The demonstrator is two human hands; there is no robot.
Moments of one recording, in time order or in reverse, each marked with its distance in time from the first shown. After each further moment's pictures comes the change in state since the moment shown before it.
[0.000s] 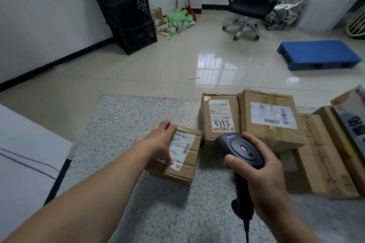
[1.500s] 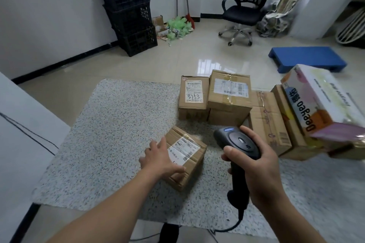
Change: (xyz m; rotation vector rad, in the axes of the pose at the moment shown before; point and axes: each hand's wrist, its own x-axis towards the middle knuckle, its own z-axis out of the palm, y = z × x) left_hand -0.149 0.127 0.142 -0.079 0.134 -0.376; right_hand -0.116 0.007 -0.134 0.049 -0.052 -0.062
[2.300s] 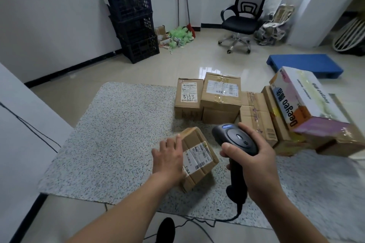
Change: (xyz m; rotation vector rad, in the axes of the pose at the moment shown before) left_hand -0.064 0.040 0.020 0.274 0.335 0.277; right_hand -0.033 -0.011 -0.033 0.004 -0.013 -0.046
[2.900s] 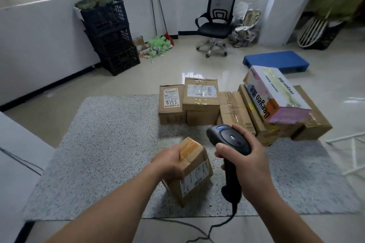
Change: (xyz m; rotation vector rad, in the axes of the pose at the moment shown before) left_hand 0.015 0.019 -0.036 -0.391 -0.421 0.060; right_hand -0.030 -0.013 -0.015 -0.015 0.112 -0.037
